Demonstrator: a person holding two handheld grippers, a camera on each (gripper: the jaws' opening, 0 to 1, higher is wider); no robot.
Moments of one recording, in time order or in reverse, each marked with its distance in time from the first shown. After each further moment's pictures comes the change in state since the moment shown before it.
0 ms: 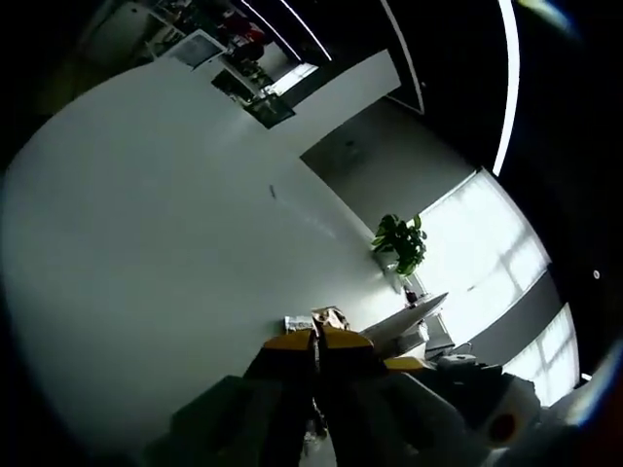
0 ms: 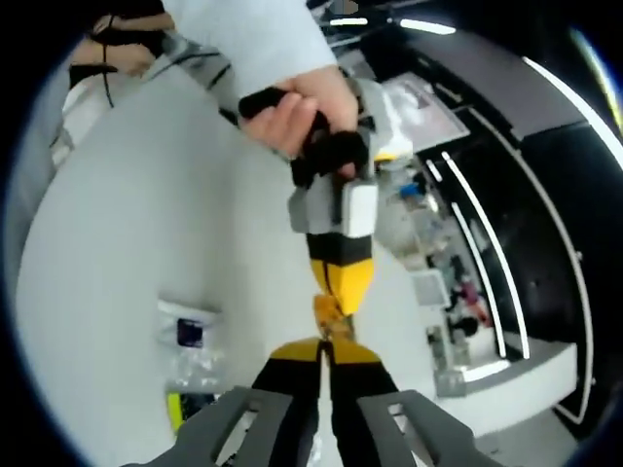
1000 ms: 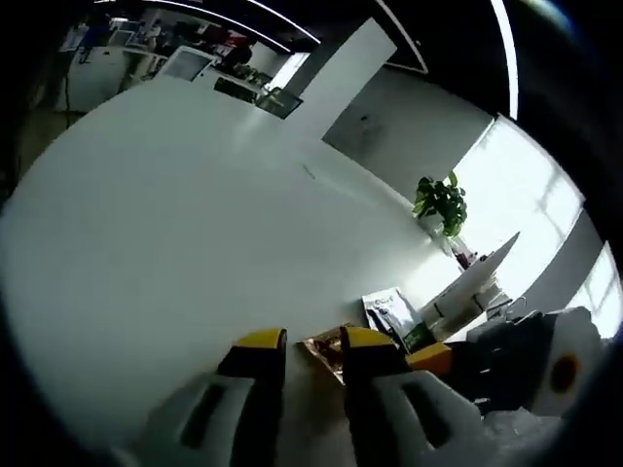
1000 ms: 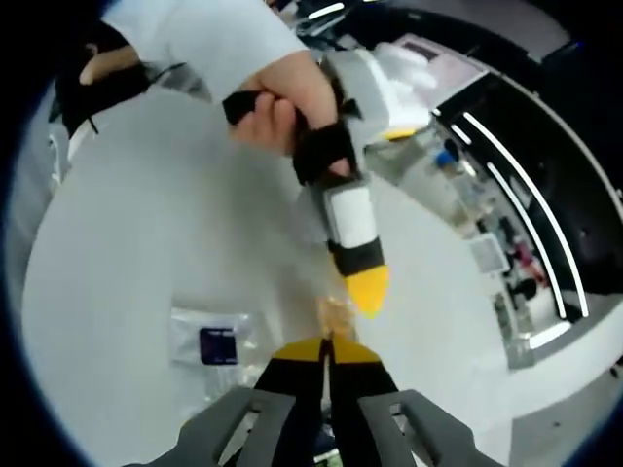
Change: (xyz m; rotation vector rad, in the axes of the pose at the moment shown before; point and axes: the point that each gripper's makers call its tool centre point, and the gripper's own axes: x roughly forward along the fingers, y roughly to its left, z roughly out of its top) left arm 0.024 0.038 -0.016 0.303 0.031 0.112; right arm 0.041 0.051 -0.027 0.184 0.046 0.224
